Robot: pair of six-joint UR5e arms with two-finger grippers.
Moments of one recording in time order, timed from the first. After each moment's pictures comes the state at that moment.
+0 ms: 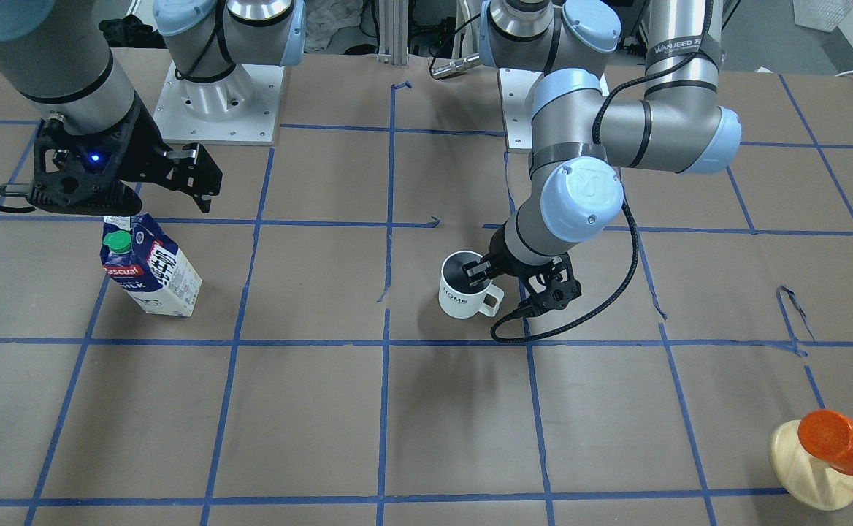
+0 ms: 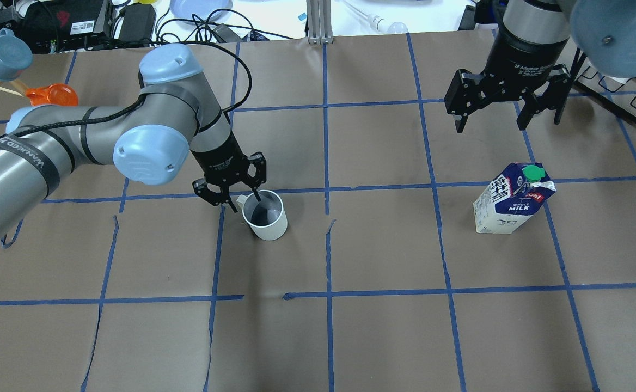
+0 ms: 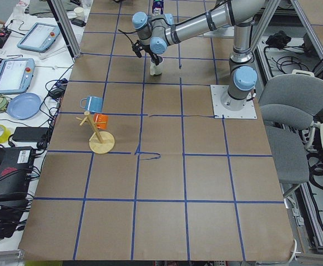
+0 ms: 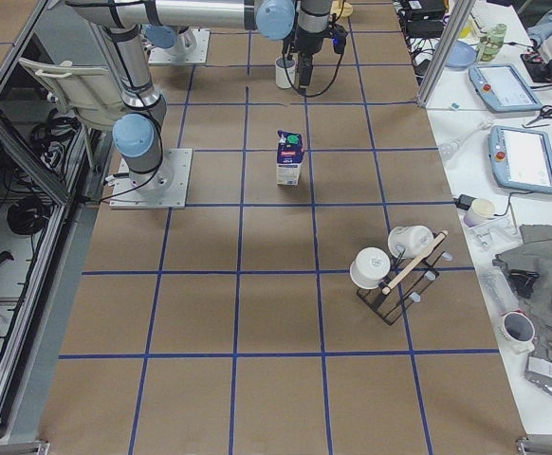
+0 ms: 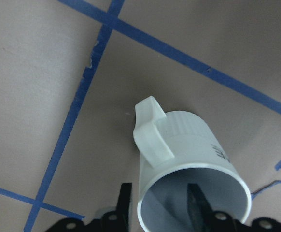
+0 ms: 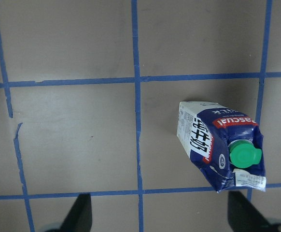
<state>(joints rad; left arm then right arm) -1.66 -1.84 -1.77 -1.31 1.43 -0.52 1.53 -1.50 1.52 -1.50 -1.59 0.00</state>
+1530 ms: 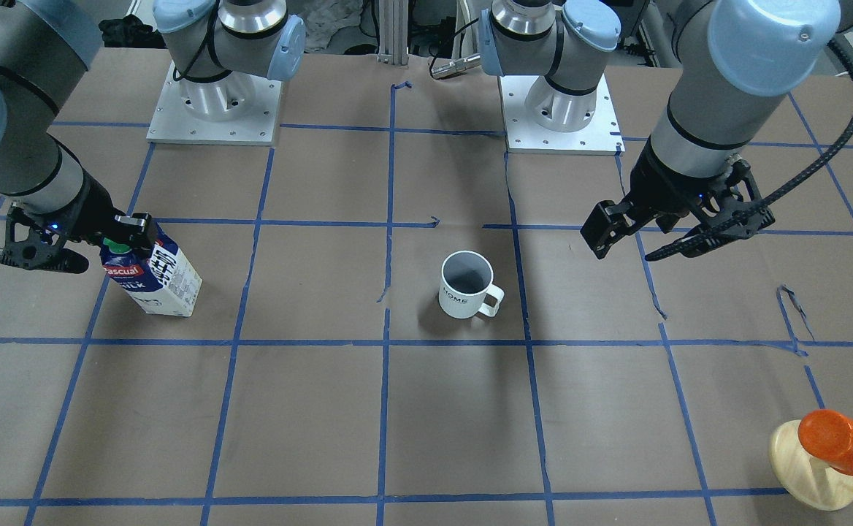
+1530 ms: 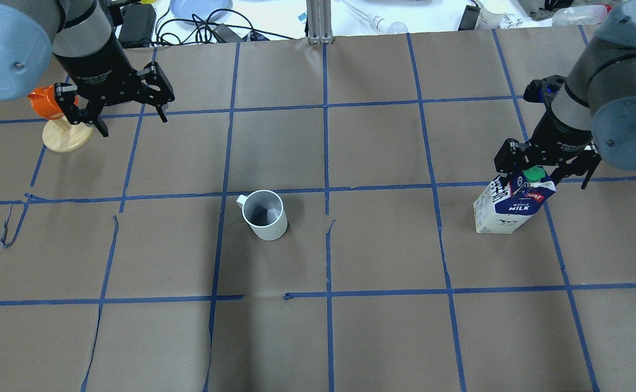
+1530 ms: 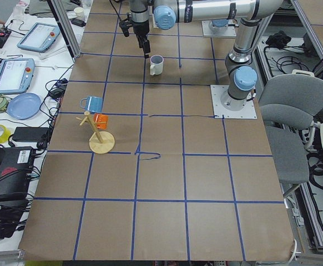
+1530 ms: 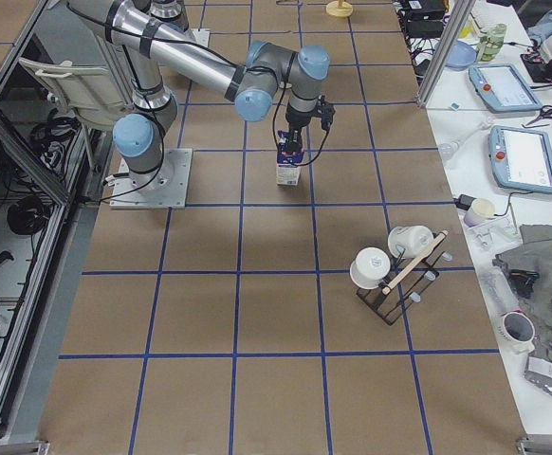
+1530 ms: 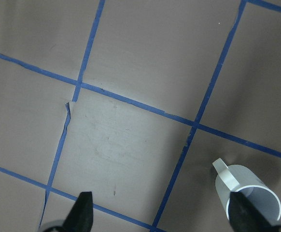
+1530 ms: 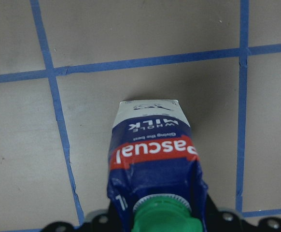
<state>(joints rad) -1.51 -1.68 -1.54 -1.54 1.67 -0.32 1.30 -1.50 1.89 -1.83 -1.58 -0.17</state>
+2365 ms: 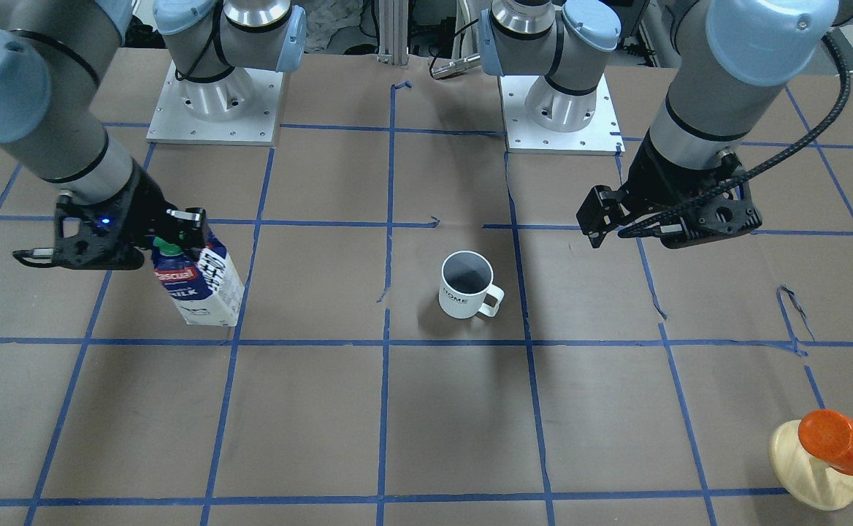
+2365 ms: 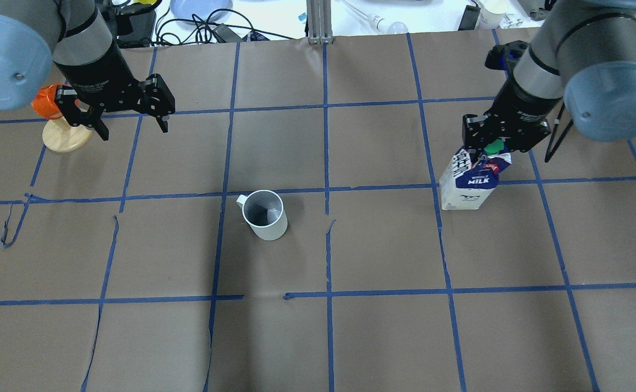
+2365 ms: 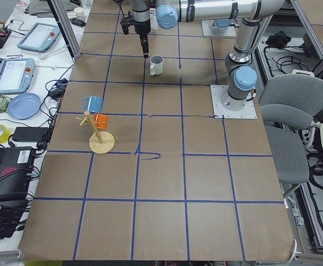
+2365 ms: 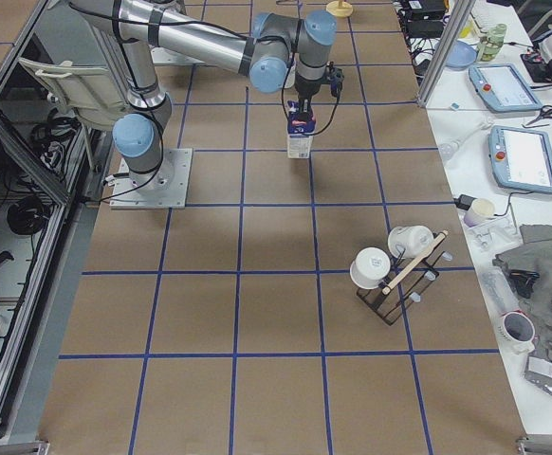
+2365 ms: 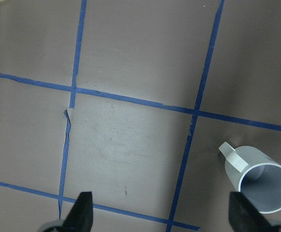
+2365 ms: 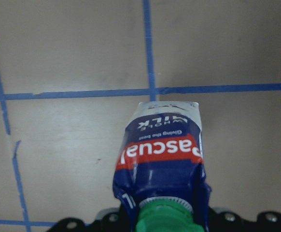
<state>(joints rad) -1.51 -1.67 -1.55 -1.54 1.66 -0.13 1.51 -1.47 1.75 -1.76 -1.44 -0.04</state>
